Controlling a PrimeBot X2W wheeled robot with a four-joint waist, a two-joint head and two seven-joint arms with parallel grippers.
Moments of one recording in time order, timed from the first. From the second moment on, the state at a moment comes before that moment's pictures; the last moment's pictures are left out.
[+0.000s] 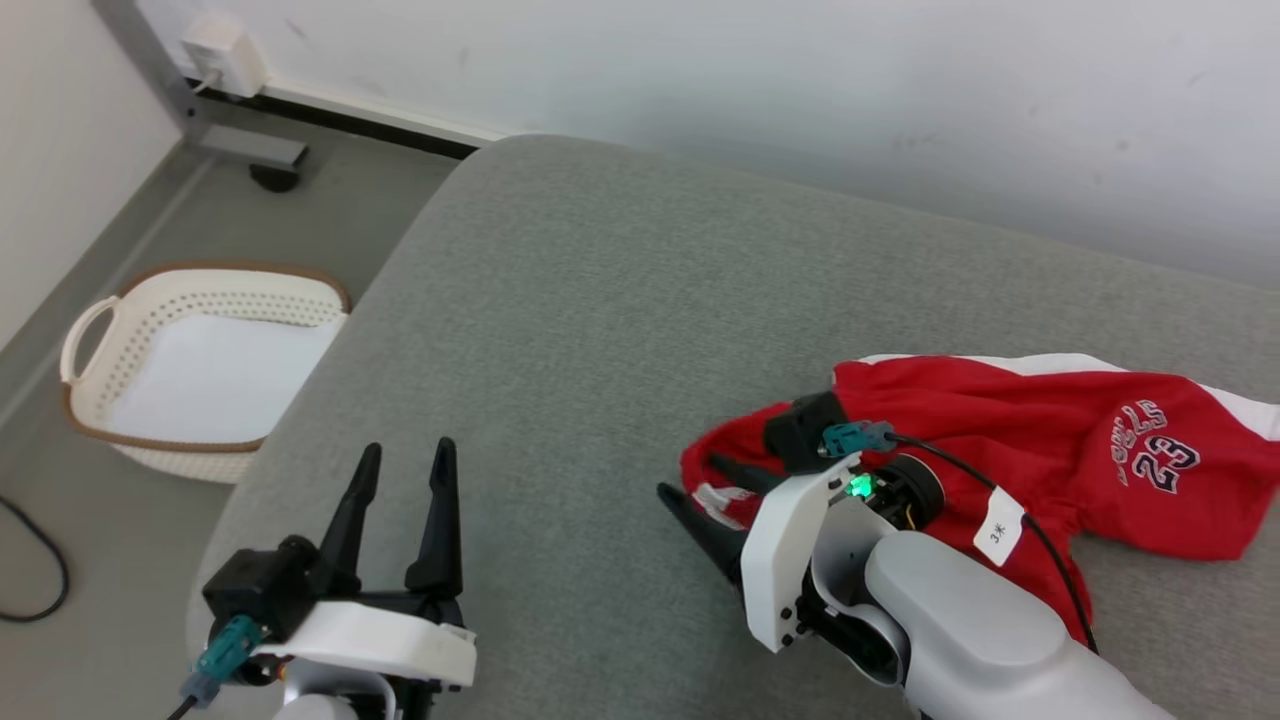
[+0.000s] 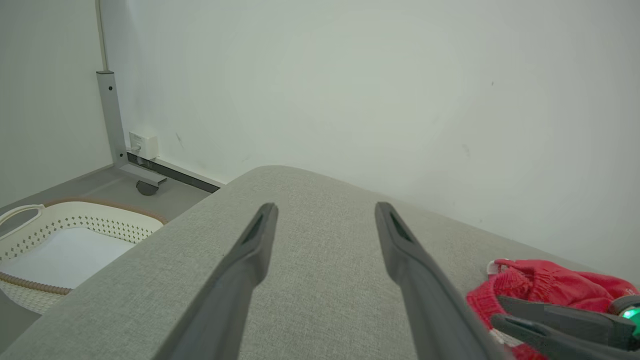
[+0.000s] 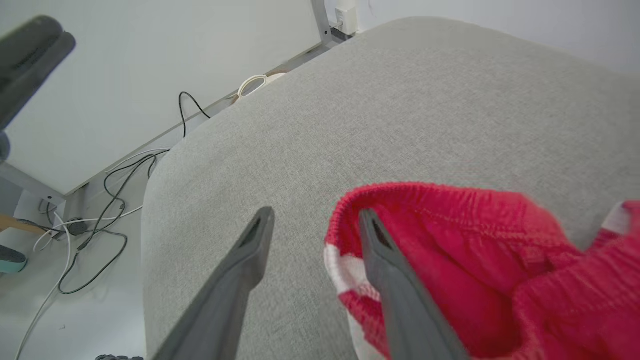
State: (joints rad) left arm -0.19 0.05 -0.10 0.20 -0.33 -0.07 -0.26; right arm -0.79 -0.05 0.99 0.73 0.88 0.13 0.13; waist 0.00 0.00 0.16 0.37
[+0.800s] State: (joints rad) left arm -0.11 0.05 -0.04 0.18 -0.27 -0.08 -0.26; right arm -0.59 -0.37 0.71 0.50 0.89 0.13 -0.26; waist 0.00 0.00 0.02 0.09
